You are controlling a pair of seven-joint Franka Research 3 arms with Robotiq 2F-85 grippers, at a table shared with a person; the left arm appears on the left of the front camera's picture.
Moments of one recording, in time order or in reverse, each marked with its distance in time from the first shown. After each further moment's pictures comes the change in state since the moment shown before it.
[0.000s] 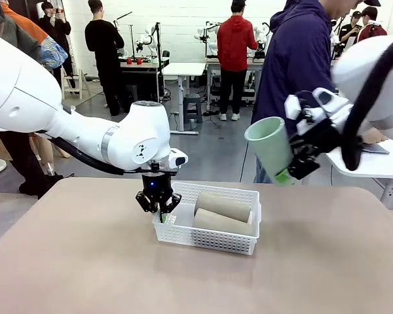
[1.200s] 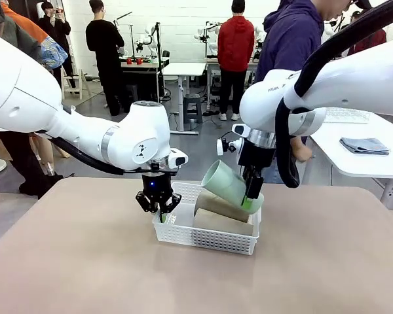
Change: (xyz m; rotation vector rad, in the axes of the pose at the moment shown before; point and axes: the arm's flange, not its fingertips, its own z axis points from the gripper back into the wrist) left arm 0.000 0.000 0.000 0.000 0.000 0.000; right arm 0.046 -0.046 -0.144 0.289 0.403 -0.026
